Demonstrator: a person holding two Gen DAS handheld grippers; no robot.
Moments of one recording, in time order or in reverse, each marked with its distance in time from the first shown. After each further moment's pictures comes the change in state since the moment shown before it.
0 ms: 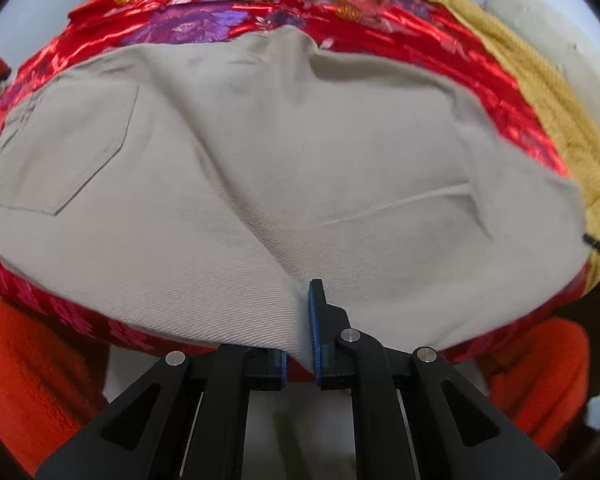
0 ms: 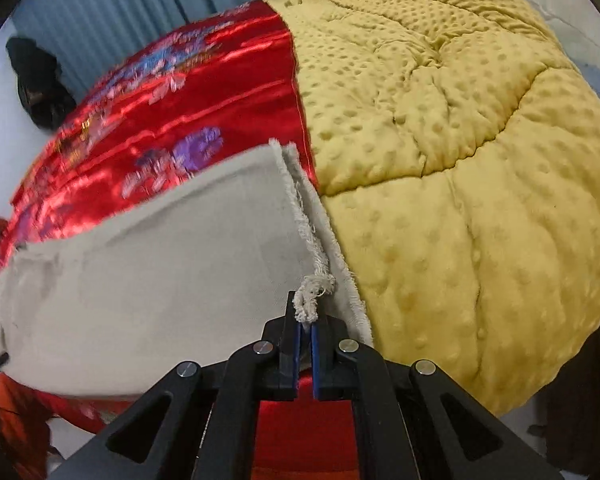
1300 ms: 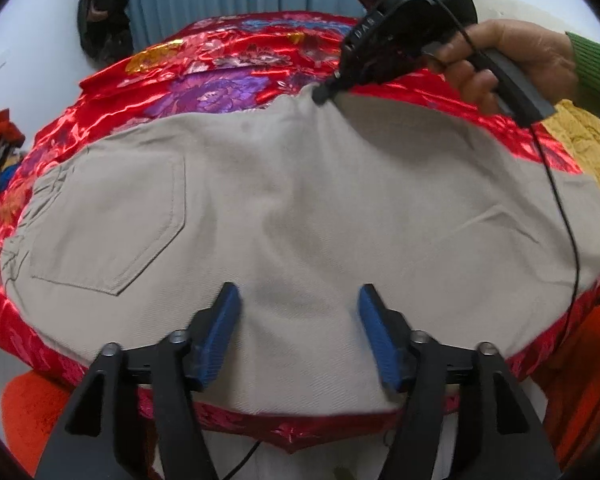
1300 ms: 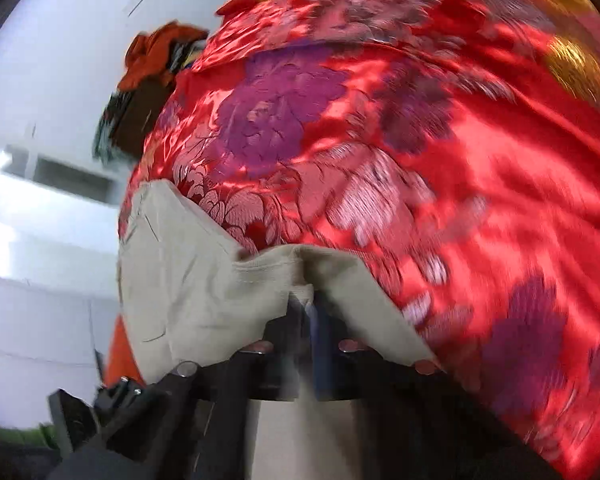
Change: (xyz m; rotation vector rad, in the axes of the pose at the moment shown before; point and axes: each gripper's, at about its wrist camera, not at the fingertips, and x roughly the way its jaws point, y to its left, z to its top) left arm -0.011 0.047 -0.001 0.103 -0.254 0.062; right arm 0.142 0.563 0.103 -0.644 0.456 0.697
